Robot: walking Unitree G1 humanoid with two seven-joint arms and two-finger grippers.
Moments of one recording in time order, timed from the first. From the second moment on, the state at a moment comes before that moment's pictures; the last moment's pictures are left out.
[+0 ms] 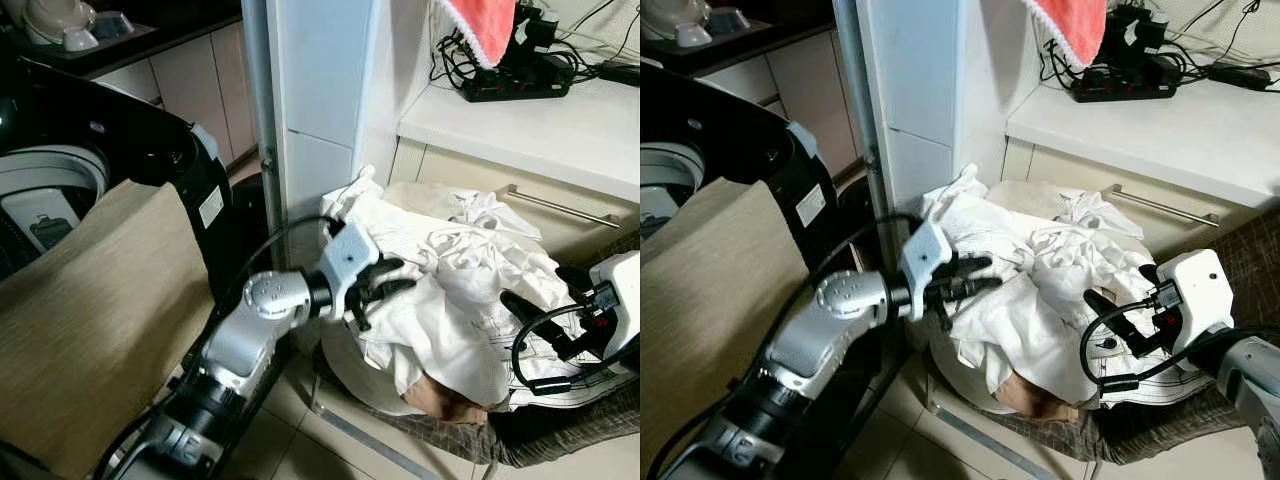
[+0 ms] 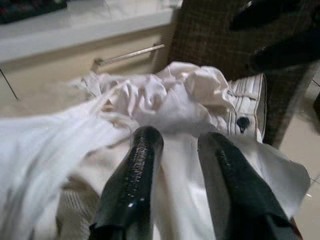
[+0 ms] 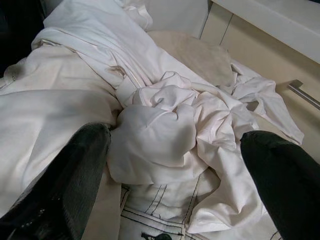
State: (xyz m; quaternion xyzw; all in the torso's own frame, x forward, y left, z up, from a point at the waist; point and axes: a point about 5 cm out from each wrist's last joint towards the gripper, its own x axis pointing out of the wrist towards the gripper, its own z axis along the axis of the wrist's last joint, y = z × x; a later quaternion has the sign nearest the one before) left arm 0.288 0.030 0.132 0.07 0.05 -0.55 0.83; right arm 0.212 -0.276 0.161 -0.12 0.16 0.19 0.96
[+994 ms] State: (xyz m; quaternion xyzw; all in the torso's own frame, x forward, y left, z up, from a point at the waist) left arm 0.268 0.015 0.083 0.12 0.10 -0.55 0.82; right arm 0.170 -0.250 0.155 -0.09 0.23 0.37 0.90
